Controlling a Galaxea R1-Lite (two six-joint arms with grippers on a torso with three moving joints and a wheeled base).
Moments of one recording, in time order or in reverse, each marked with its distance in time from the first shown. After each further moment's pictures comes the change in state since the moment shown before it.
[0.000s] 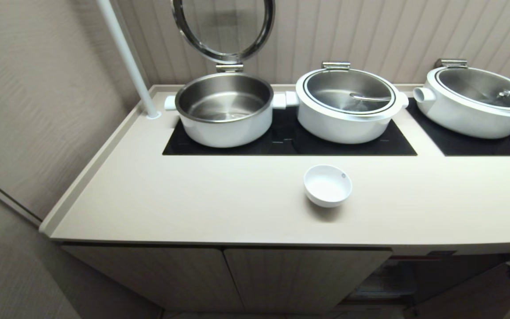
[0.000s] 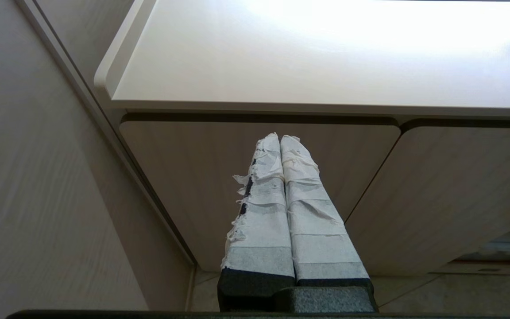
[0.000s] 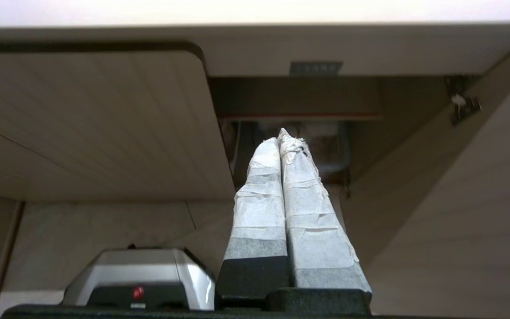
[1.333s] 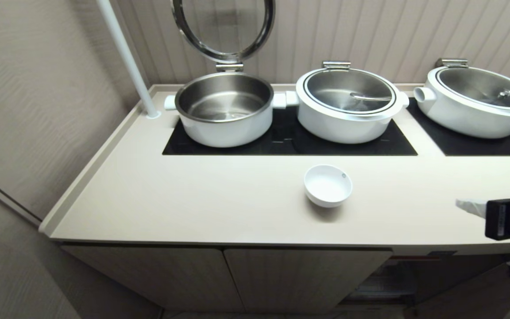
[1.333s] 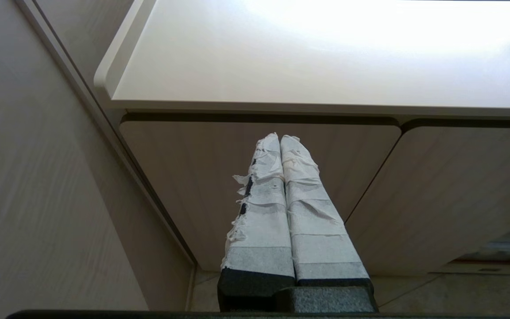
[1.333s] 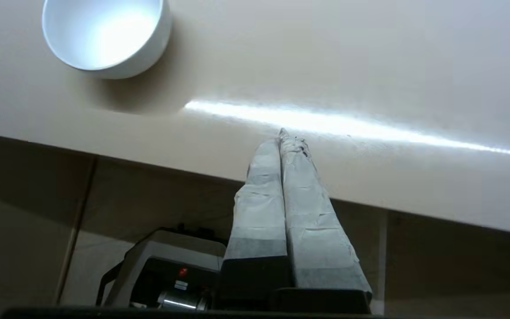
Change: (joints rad) left arm 0.000 0.000 0.000 0.000 0.000 0.000; right arm 0.045 1.004 -0.628 -0.195 0.212 -0.021
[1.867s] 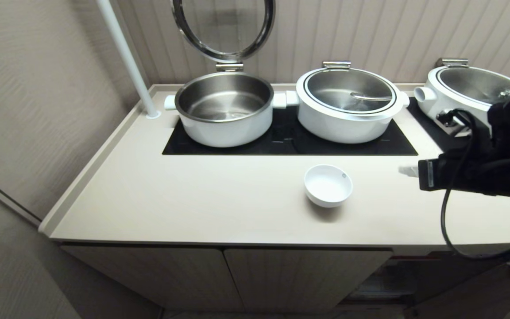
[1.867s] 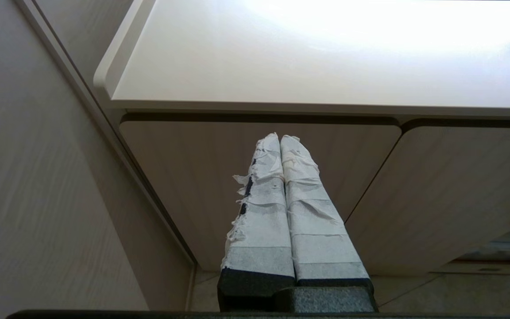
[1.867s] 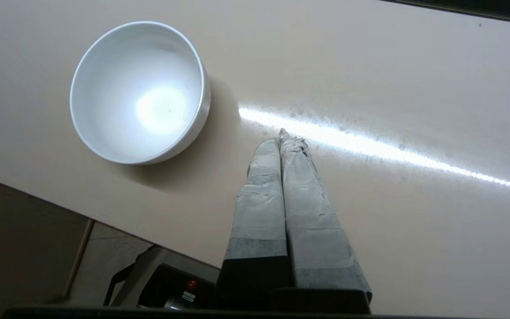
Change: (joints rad) left arm 0.000 0.000 0.000 0.000 -0.001 0.000; right arm 0.111 0.328 -0.356 0.051 0.009 0.001
